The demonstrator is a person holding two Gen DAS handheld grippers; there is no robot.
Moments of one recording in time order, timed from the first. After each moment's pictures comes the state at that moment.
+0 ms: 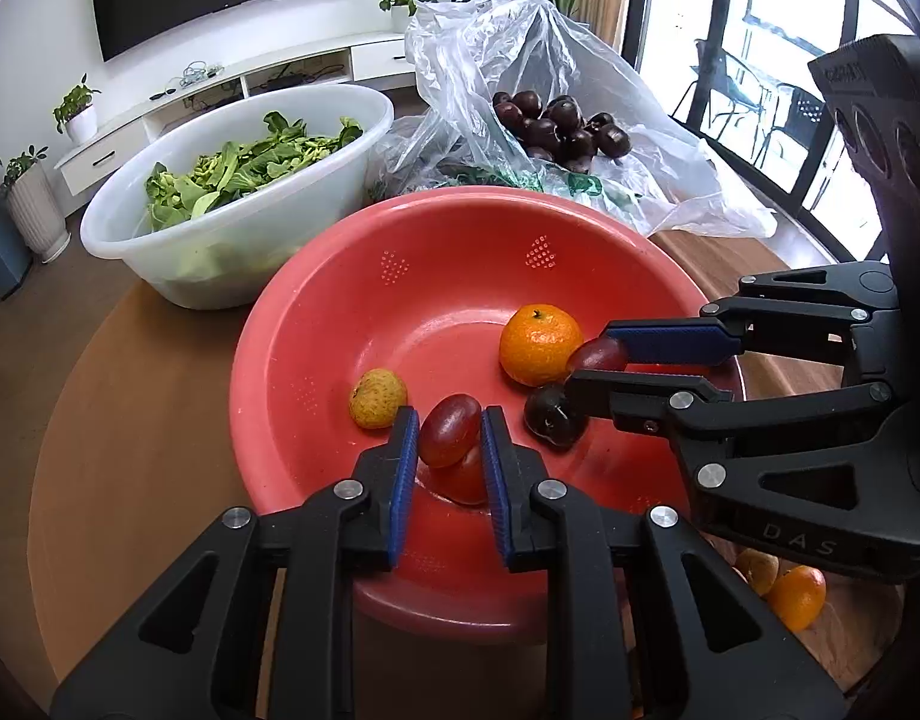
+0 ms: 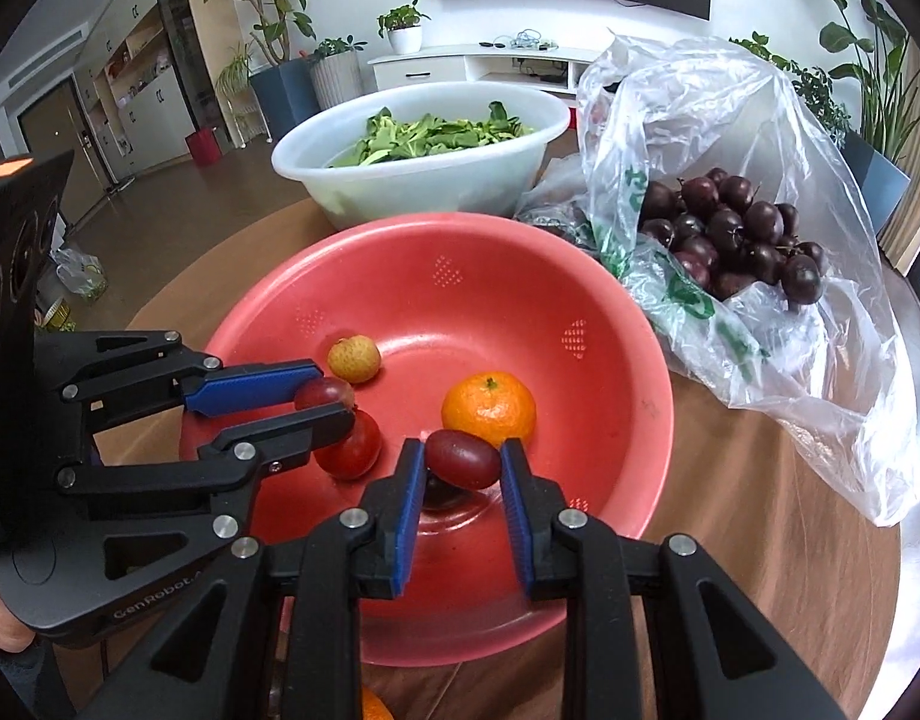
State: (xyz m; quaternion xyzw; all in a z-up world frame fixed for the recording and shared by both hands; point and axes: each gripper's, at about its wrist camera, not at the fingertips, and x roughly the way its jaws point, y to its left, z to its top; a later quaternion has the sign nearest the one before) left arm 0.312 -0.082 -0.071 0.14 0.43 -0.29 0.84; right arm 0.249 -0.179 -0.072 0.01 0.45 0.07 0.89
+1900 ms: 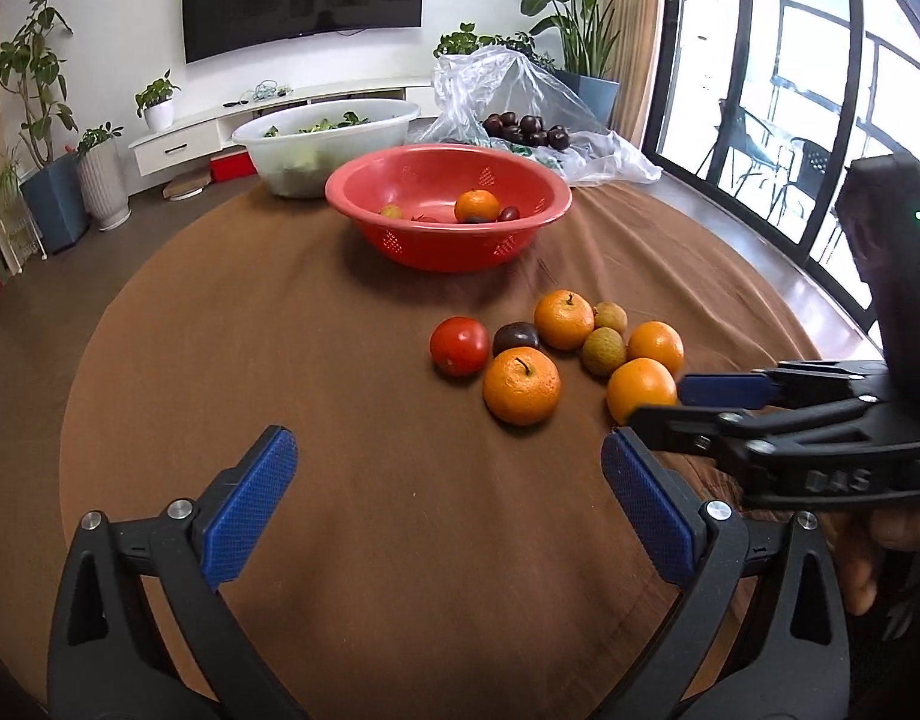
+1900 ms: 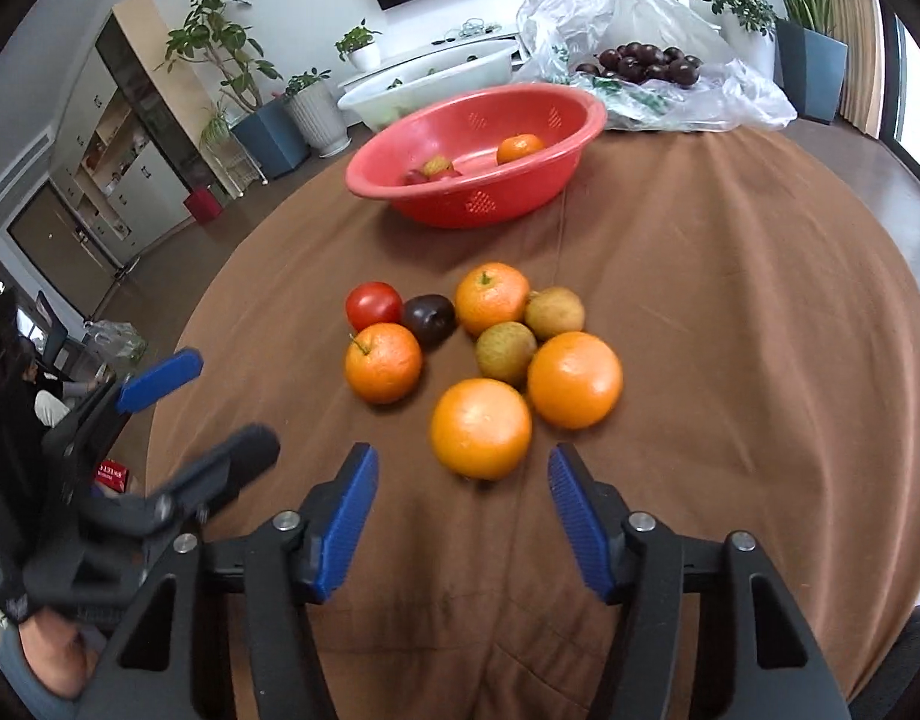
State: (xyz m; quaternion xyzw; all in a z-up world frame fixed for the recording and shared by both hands) left arm 0.080 0.007 -0.059 0.08 0.38 -0.24 0.89; right arm 0.061 -0.145 -0.091 0.15 0.45 0.05 0.88
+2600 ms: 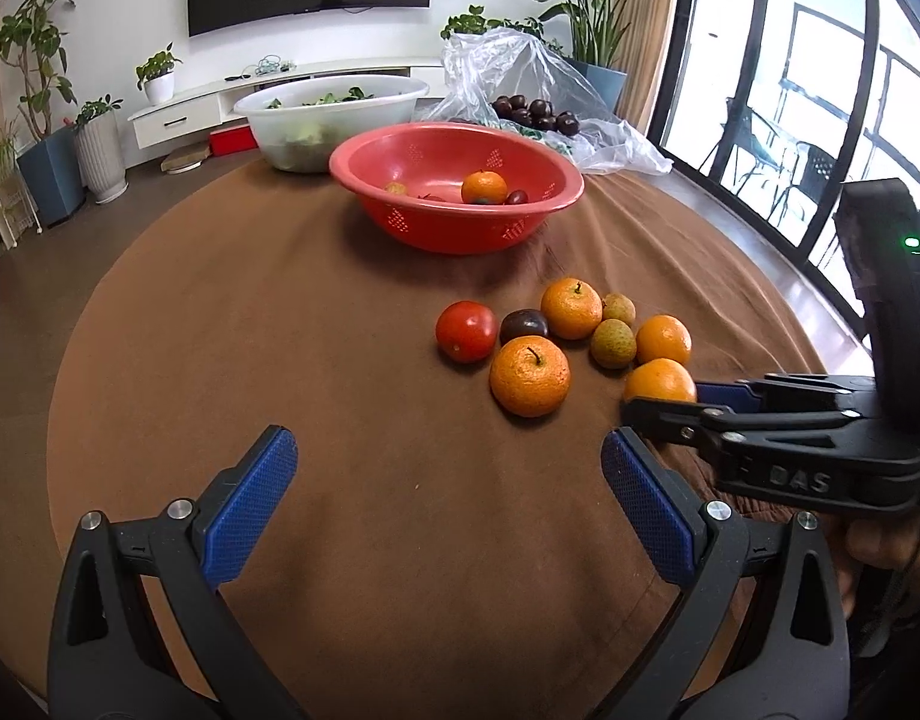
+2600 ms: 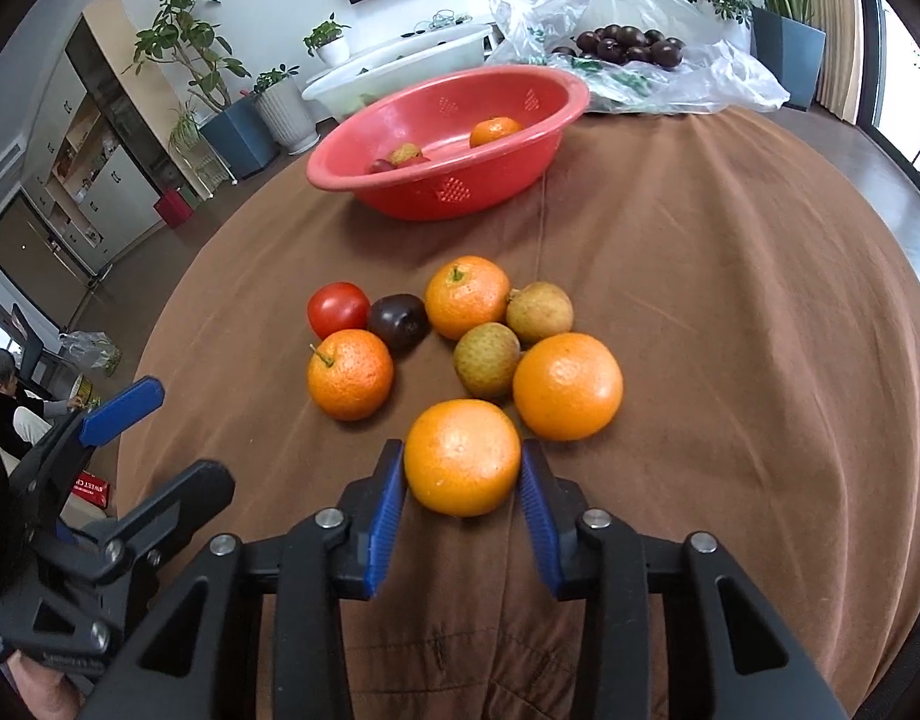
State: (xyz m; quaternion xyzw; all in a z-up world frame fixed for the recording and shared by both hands) left arm 0.096 0.003 -0.062 0.07 0.41 -0.24 0.88; right arm 0.069 -0.147 -0.101 0.16 0.46 0.02 0.87
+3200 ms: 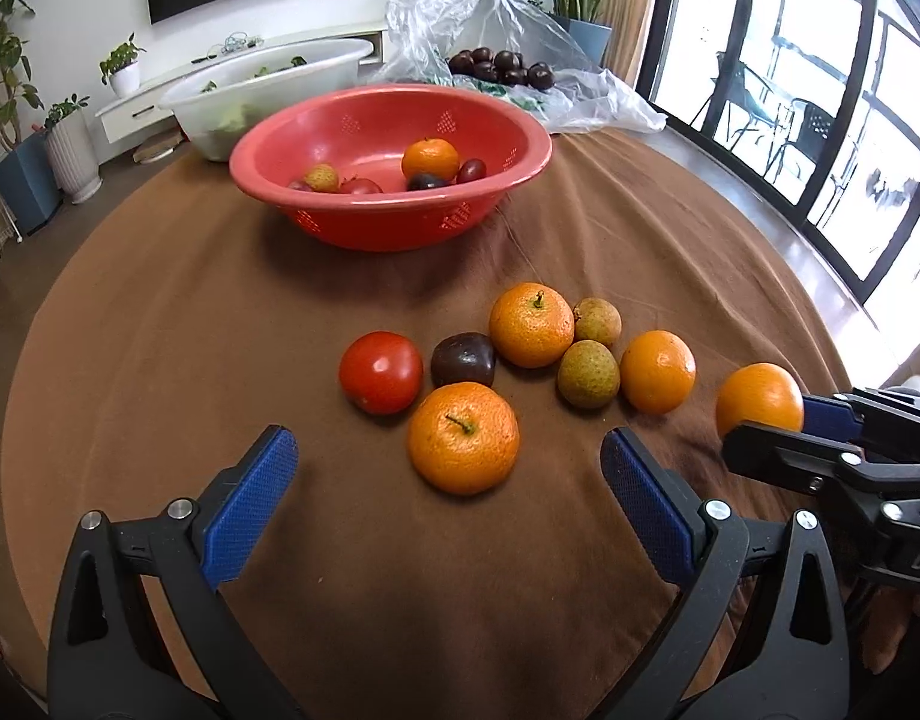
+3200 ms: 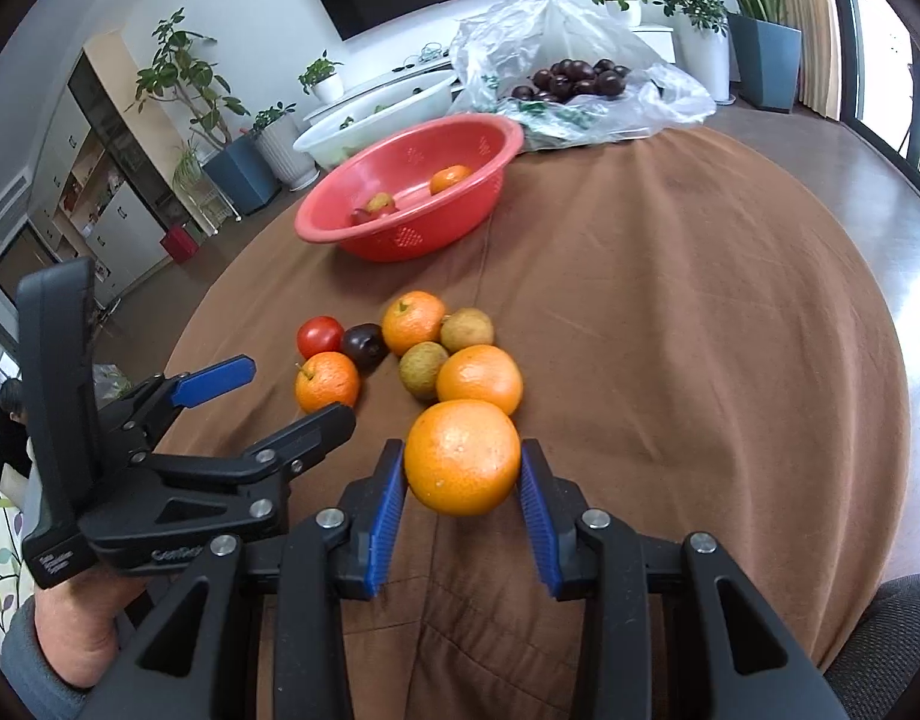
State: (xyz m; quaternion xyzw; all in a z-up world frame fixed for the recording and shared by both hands) left arm 0.135 -0.059 -0.082 0.10 0.45 -0.25 0.85; right arm 0.033 -0.183 -0.080 0.18 0.43 0.02 0.89
